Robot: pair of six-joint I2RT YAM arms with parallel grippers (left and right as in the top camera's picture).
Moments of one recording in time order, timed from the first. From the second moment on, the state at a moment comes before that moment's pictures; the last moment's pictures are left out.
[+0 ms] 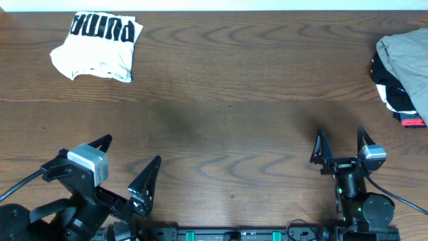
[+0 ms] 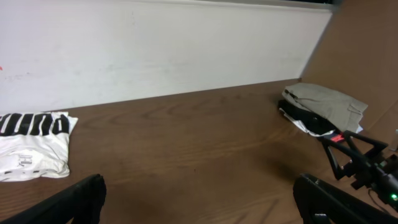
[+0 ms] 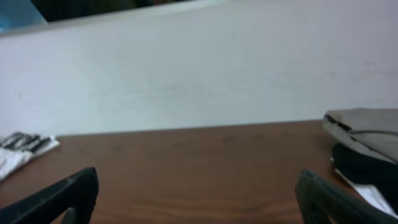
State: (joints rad) left arm 0.29 0.60 1.41 -1.15 0.76 0.06; right arm -0.06 0.01 0.09 0.02 -0.16 0.20
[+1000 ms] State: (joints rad) left arm 0.29 0.61 1.41 -1.15 0.76 0.06; right arm -0.06 0.01 0.01 -0.06 -0.15 0.15
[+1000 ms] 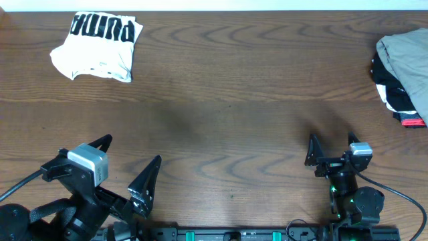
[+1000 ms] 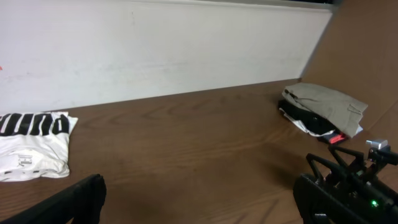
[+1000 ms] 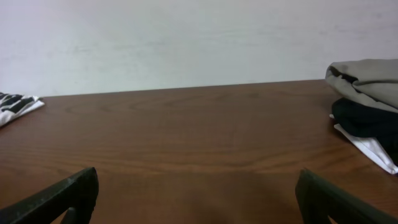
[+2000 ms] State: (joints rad) left arm 0.29 0.60 1.41 -1.15 0.76 0.06; right arm -0.06 0.01 0.01 -0.06 -0.15 0.14
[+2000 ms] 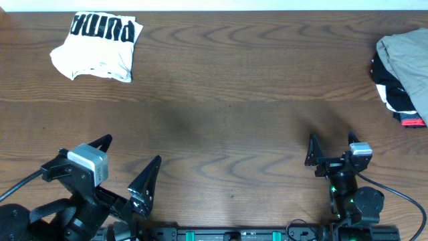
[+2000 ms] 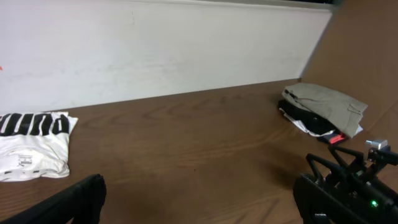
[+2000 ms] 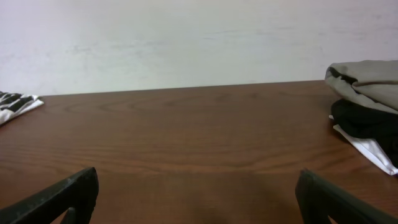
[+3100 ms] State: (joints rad) left arm 0.02 0.04 0.19 -0.15 0.27 -0.52; right arm -0.06 0.01 0.01 -0.06 -0.15 0.14
